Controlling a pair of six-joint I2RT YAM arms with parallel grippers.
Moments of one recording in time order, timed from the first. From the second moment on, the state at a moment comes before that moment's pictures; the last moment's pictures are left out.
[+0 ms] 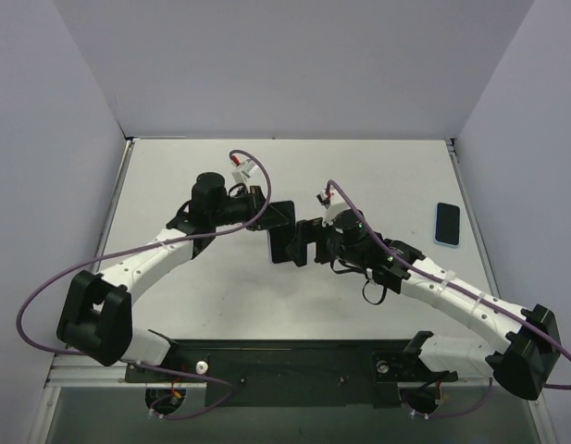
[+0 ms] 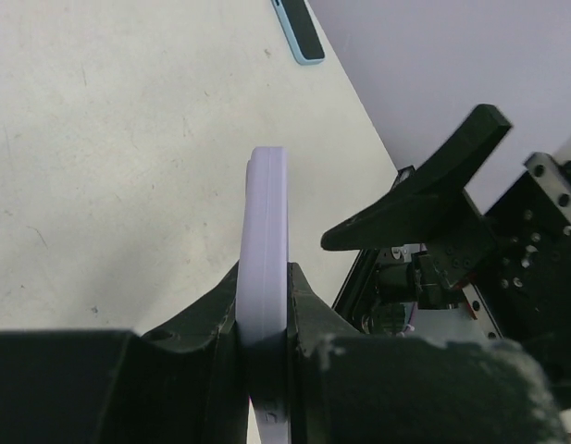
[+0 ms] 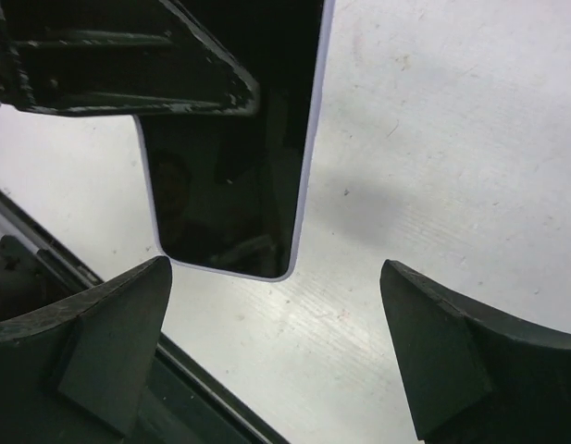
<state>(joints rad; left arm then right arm) -0.48 1.44 0.94 0.17 0.67 -0.66 0.84 1.15 0.87 -0.25 0.08 0.46</state>
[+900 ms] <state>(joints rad) -0.35 0.99 0.65 0.44 0.80 -1.17 0.73 1.15 0.58 0.57 -0.69 0.95</state>
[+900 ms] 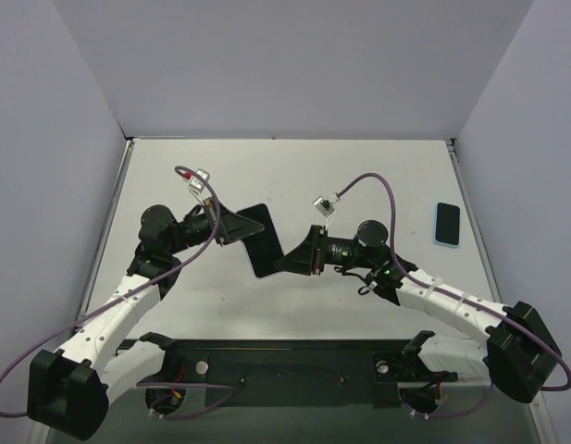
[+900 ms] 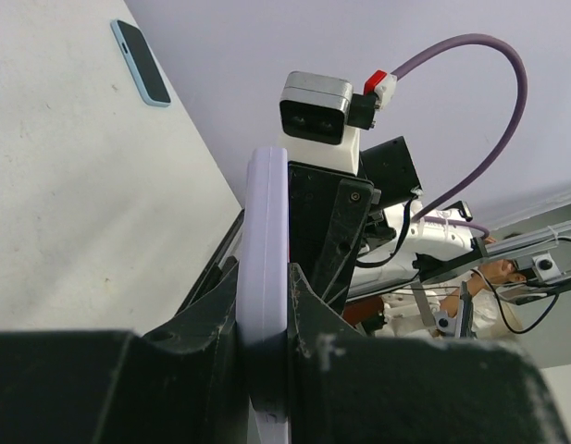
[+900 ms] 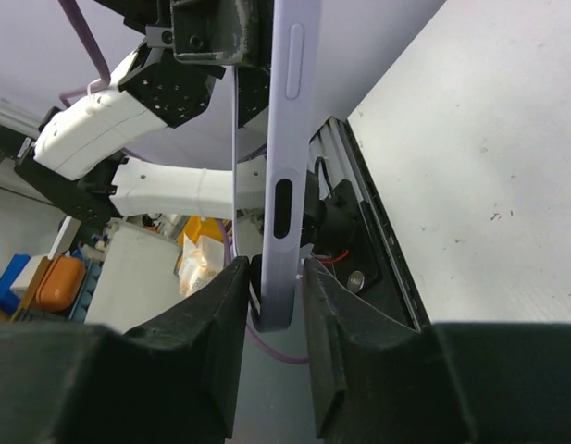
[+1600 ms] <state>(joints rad) -0.34 0.99 0.69 0.43 0.90 -1.20 0.80 1.06 0.63 0.36 -0.81 0.79</state>
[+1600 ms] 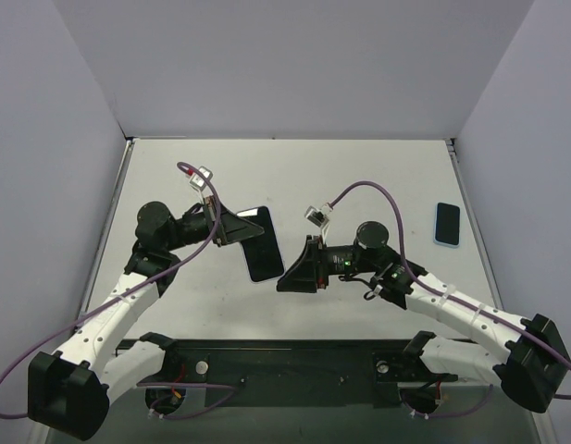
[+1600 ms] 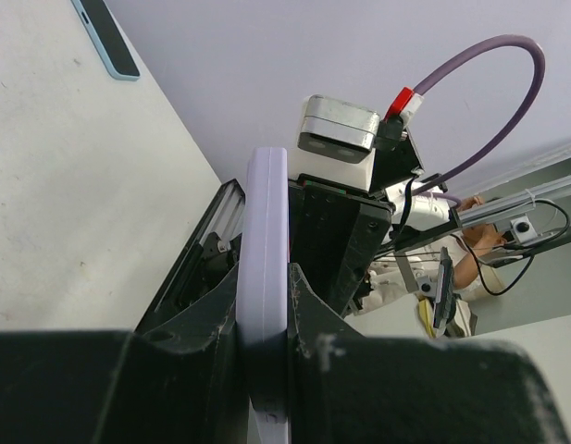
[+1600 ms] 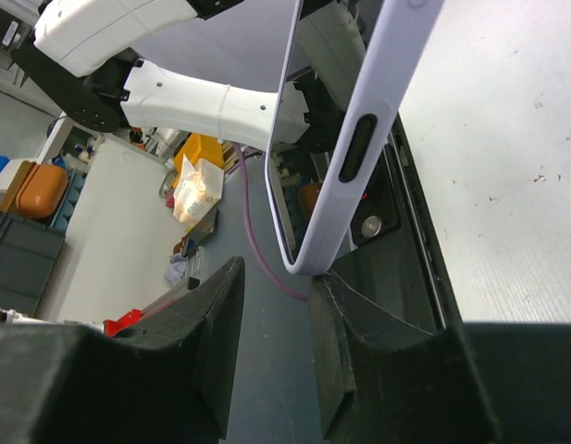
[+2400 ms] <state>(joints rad) -0.33 0.98 0.69 0.48 0.95 -1.25 0.82 1.14 0.66 0.44 -0.83 0.84</state>
